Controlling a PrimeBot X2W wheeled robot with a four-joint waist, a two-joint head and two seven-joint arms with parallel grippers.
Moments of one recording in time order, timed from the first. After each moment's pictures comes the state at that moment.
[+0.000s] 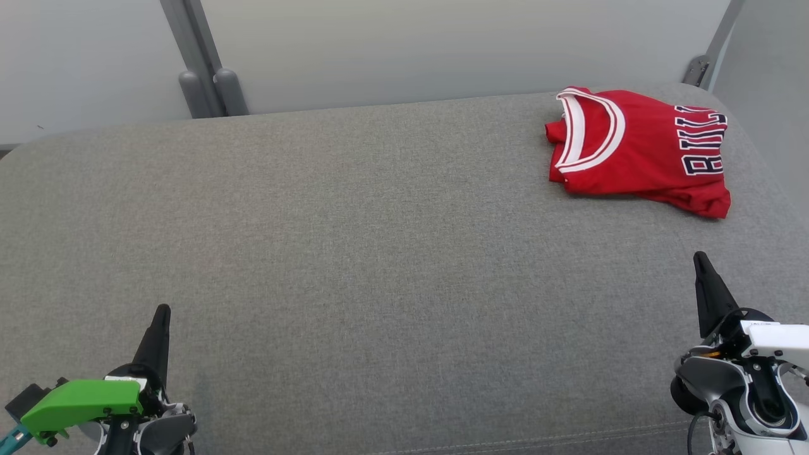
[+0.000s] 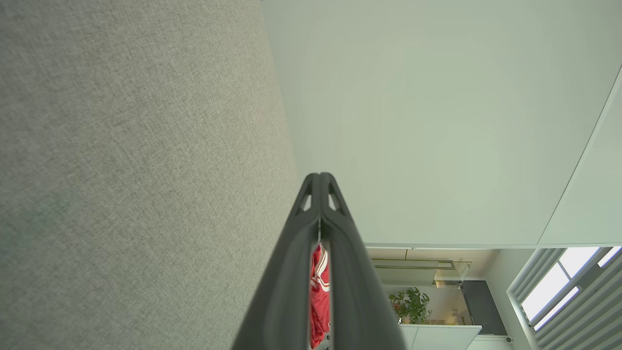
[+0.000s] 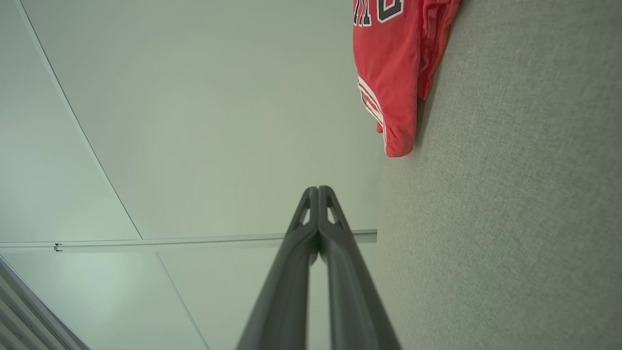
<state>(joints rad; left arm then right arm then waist) -0.06 0.04 0.08 0.27 -1.61 -0.12 0.11 -0.06 -0.06 -0.11 0.28 1.64 0.12 0.08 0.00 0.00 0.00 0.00</state>
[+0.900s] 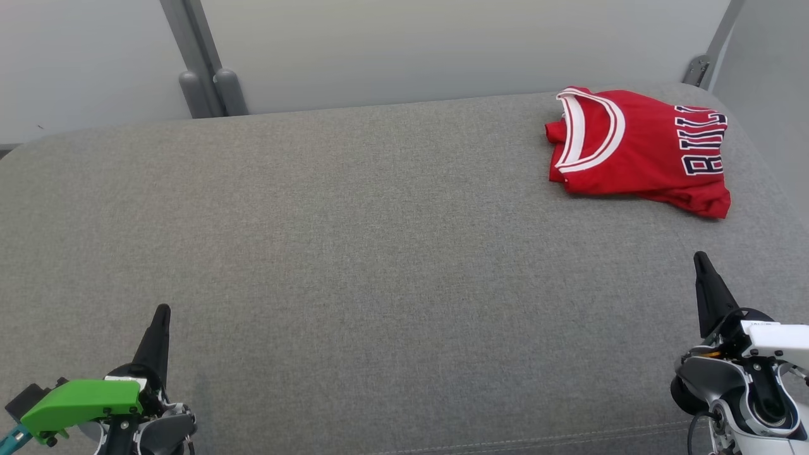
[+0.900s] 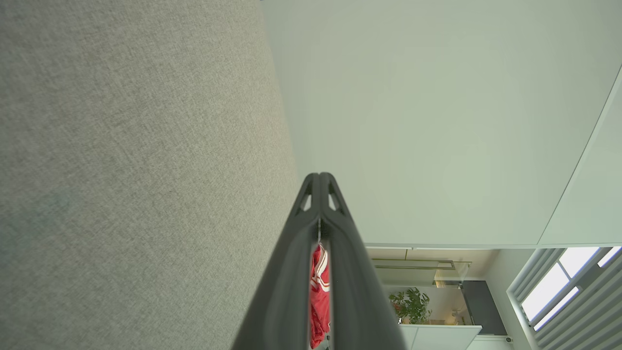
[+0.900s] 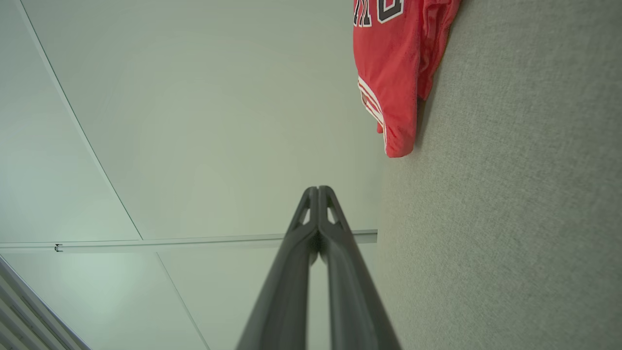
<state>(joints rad) -0.06 0.04 0.08 0.27 -1.61 -0.12 0.11 -0.06 -0.06 -0.11 0.28 1.64 0.12 0.08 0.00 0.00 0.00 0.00</state>
